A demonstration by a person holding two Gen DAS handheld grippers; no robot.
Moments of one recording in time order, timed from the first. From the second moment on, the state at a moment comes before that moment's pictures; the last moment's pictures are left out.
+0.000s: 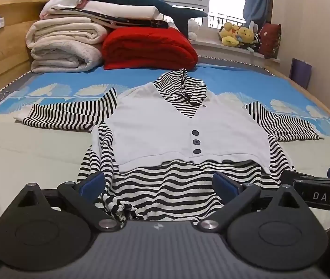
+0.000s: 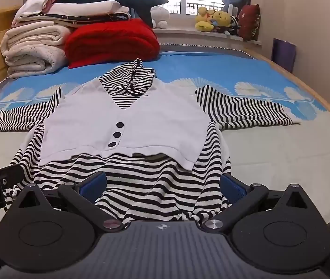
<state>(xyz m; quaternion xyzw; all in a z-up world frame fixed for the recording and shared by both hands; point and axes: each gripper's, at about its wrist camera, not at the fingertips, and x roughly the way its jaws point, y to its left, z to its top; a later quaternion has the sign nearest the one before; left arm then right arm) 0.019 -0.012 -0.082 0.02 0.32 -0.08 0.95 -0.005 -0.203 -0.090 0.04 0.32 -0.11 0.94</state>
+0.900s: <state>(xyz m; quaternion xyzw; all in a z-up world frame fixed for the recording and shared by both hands) 0.020 -0.010 -0.084 0.01 0.32 -0.07 0.95 -0.001 -0.201 -0.092 0.05 0.32 -0.11 0.94</state>
